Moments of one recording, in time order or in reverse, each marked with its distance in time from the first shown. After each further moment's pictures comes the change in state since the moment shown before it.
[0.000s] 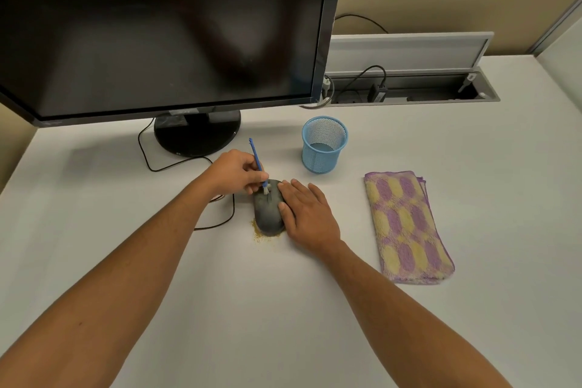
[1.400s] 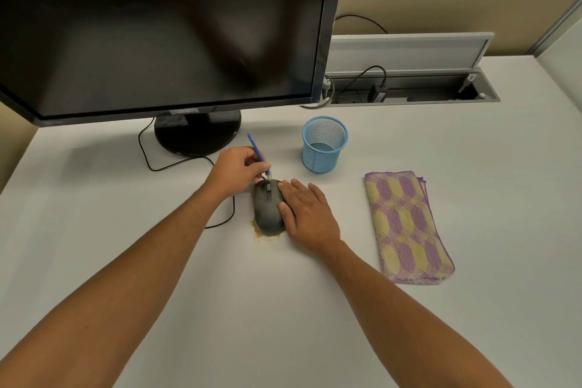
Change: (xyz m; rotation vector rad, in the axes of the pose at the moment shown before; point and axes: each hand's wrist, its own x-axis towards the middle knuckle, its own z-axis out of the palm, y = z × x) left_hand -0.002 0.004 0.014 -0.045 0.251 0.065; right_hand -0.001 0.000 -0.002 -0.006 -0.015 0.001
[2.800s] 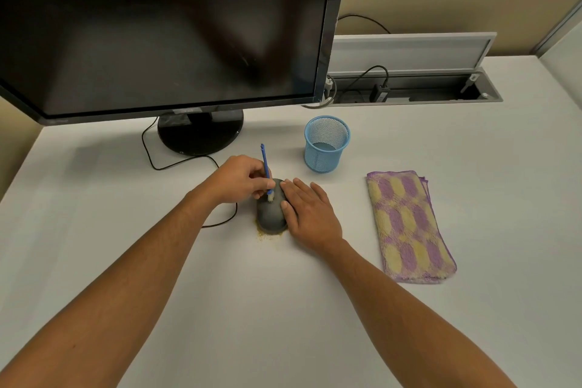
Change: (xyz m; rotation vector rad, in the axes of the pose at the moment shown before) left_hand -0.016 0.011 -0.011 0.126 -0.276 -0.017; right_hand 0.000 -0.002 -0.003 0.007 -0.009 0.004
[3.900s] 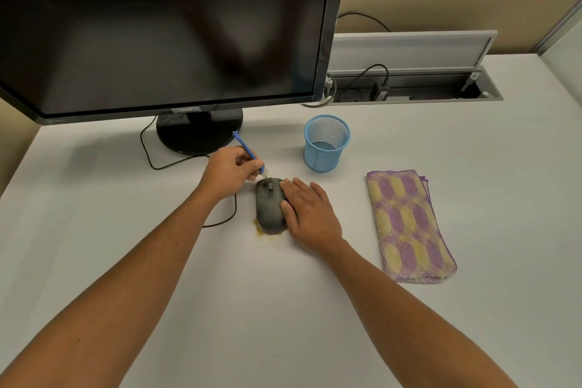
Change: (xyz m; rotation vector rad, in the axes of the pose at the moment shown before) left_hand 0.009 -0.018 0.003 -0.262 0.335 -0.003; right_hand 0.000 0.002 0.002 0.006 0.010 0.000
